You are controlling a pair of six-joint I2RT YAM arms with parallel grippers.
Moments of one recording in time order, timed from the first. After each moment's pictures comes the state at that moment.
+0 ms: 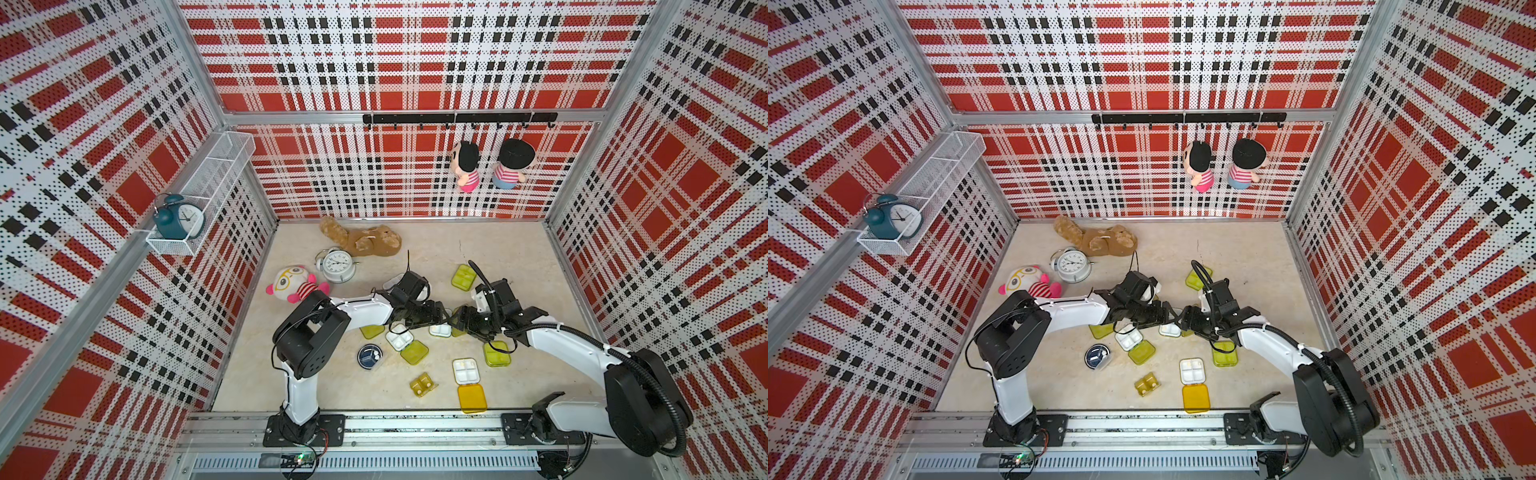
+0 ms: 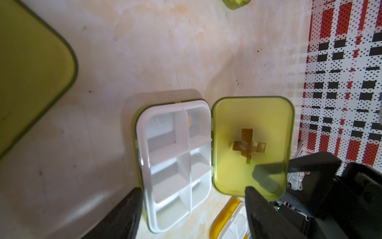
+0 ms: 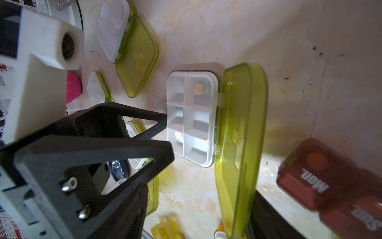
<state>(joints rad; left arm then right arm) -0.75 1.89 1.09 -0.09 0.44 -0.76 0.45 1.31 0.66 -0.31 -0.38 0.74</state>
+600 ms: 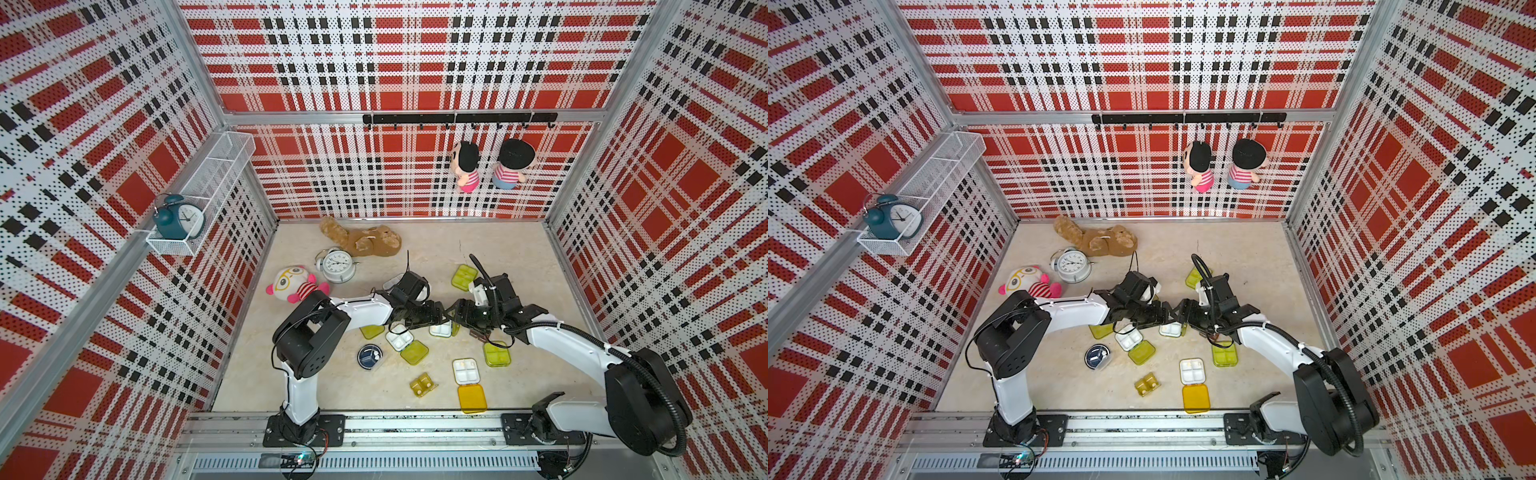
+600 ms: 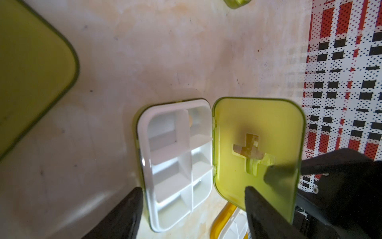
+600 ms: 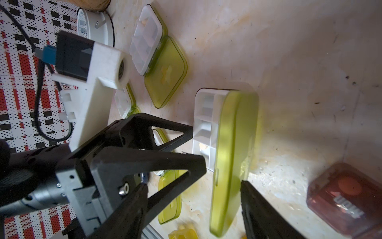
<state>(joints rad) -0.74 1.89 1.09 -0.09 0.44 -0.76 0.45 1.31 0.69 -0.24 -0.41 0.77</state>
